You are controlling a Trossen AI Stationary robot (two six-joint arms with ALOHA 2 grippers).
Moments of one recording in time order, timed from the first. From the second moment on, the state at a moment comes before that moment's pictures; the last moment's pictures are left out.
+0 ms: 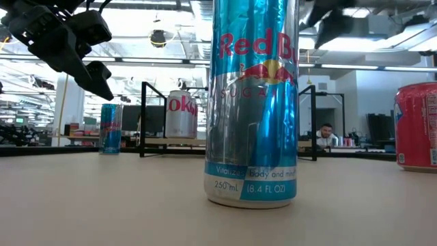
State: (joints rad) left arm 0.09 0.68 0.47 -0.43 0.13 -0.09; right arm -0.03 1.19 1.32 -1.09 0.15 0.53
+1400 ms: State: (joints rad) left arm -0.01 0.68 0.47 -0.43 0.12 -0.09; right arm 0.52 1.30 1.32 -1.30 0.52 1.16
